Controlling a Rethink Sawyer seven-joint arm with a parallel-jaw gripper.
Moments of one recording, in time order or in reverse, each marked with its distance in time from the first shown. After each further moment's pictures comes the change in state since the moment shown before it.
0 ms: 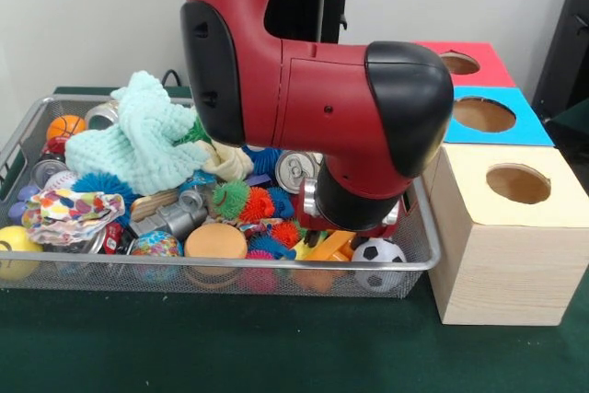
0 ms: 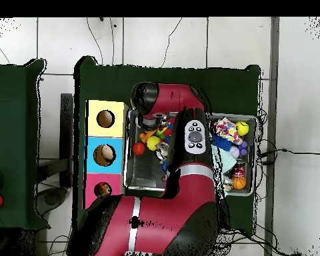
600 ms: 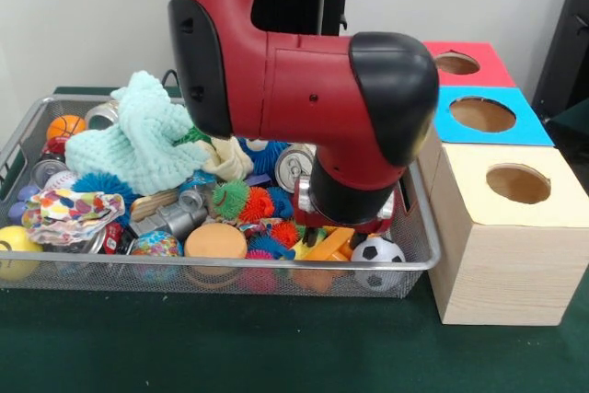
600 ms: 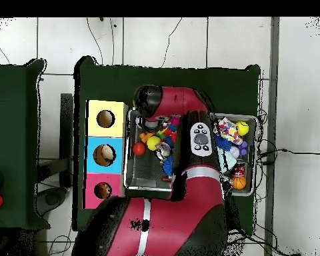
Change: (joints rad) arm -0.041 -0.050 0.054 0.090 -0.027 -0.075 -0.003
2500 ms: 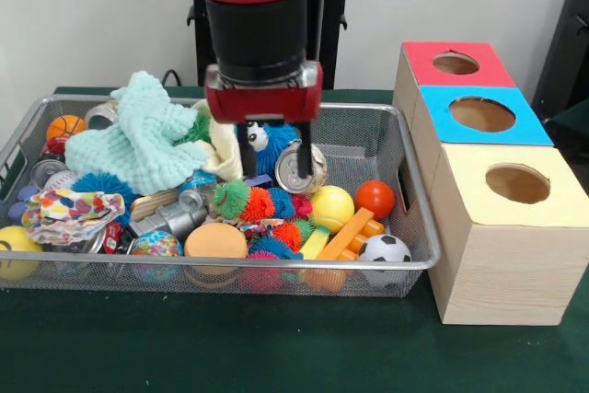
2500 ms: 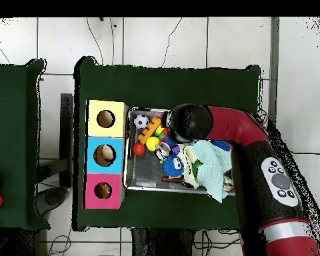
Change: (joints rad) arm -0.372 -0.447 0.319 0.533 -0.132 -0.367 -0.016
